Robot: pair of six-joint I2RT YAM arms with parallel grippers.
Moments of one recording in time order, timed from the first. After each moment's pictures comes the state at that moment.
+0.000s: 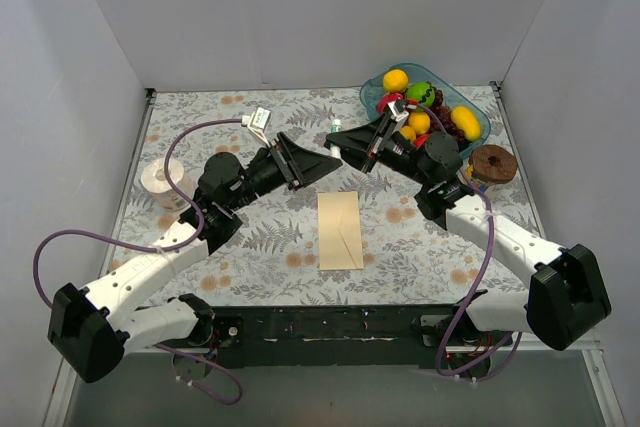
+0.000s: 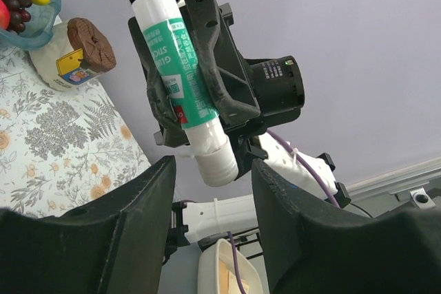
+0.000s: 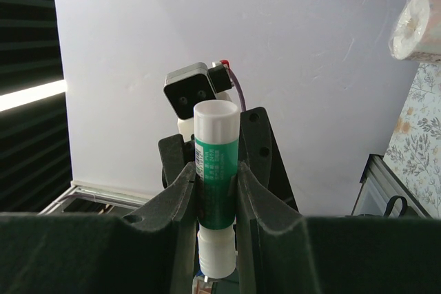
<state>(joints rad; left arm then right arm) -0.69 1.07 0.83 0.42 0.38 -1.18 0.58 1.27 0.86 0.67 -0.54 1.68</state>
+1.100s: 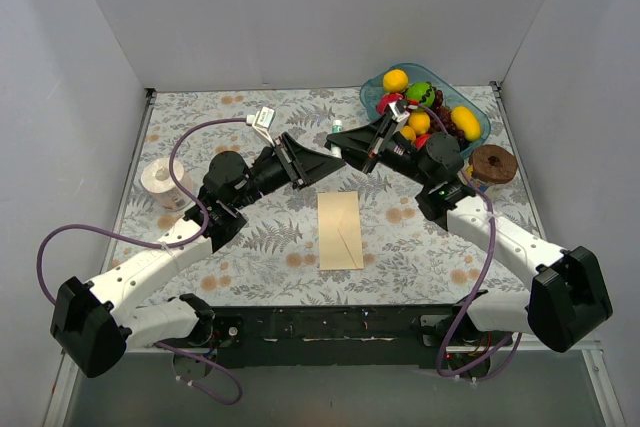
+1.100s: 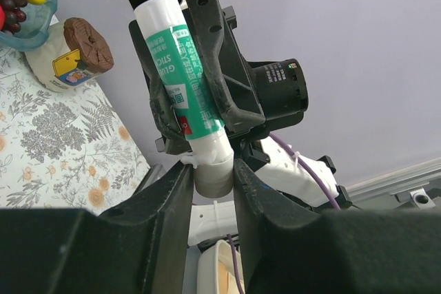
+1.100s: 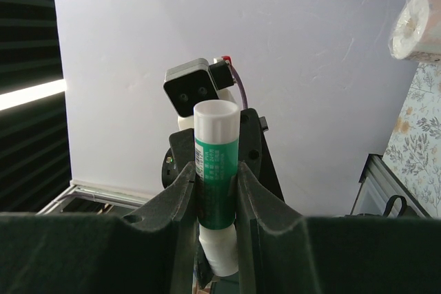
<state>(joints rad) -0.70 1.10 0.84 0.44 0.37 -1.18 0.58 1.26 0.85 0.66 -0.54 1.67</state>
